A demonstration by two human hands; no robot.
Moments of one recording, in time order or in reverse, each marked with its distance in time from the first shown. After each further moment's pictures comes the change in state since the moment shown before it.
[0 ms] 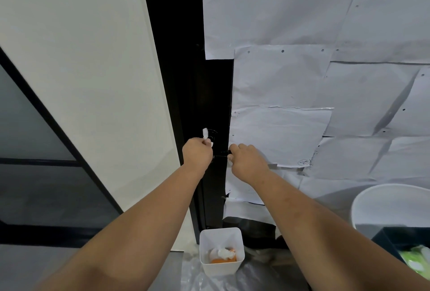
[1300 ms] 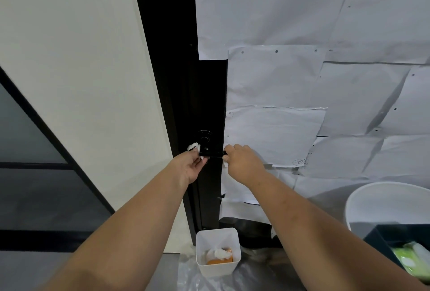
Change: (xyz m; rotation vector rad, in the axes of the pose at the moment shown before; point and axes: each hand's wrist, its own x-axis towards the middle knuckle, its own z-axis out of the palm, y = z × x) left_hand 0.000 -0.006 -0.010 -1.009 -0.242 -0.686; right_hand -0.002 -0.001 -0.005 0.022 -0.026 -0.009
